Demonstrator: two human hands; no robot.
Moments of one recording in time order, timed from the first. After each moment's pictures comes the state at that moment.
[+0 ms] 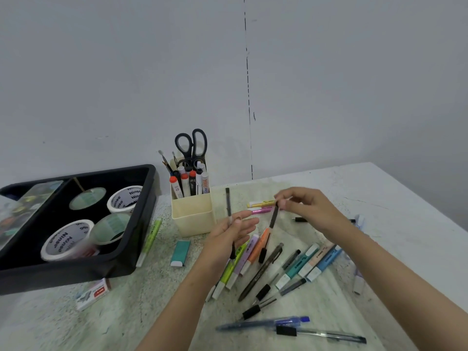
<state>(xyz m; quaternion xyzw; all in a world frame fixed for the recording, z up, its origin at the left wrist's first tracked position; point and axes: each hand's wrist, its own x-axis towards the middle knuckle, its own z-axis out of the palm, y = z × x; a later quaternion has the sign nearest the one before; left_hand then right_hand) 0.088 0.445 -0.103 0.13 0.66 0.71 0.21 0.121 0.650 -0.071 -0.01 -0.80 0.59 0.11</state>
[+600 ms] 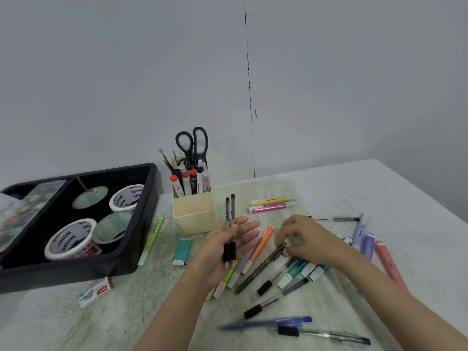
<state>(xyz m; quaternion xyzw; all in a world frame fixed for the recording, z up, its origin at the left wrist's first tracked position) 0.093 0.440 -0.096 0.00 0.47 0.83 0.30 0.132 0.647 -0.112 0.03 -0.95 0.29 -0.07</state>
